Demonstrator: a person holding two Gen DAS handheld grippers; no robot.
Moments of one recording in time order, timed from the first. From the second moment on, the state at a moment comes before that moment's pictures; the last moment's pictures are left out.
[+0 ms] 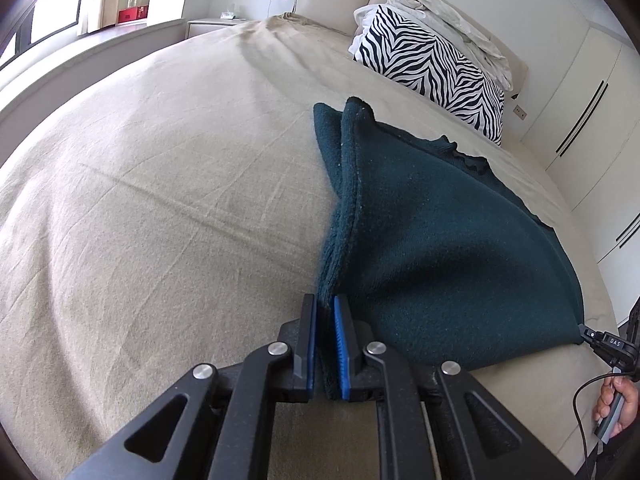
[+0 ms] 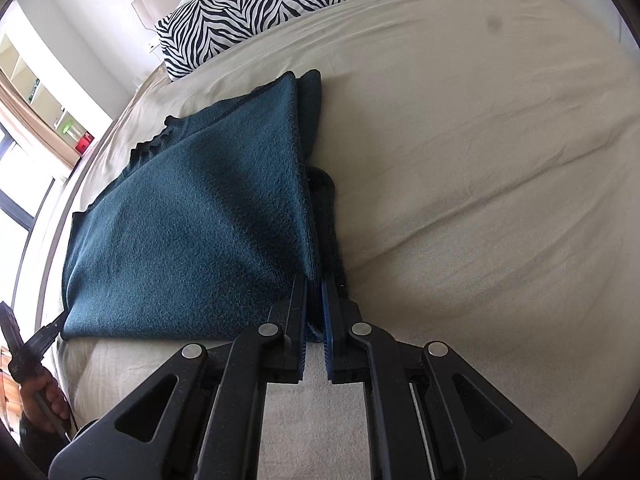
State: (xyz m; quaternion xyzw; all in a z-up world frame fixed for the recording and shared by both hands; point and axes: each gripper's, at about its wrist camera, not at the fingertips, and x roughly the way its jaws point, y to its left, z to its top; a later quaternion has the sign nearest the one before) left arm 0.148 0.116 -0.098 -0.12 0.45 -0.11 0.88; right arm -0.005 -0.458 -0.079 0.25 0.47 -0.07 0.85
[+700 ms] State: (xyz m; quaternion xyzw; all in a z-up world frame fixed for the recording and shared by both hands) left arm 0.234 0.004 -0.042 0.01 0.38 -0.10 0.92; right arm 0.108 -0.392 -0.002 0.28 0.39 0.07 0.88
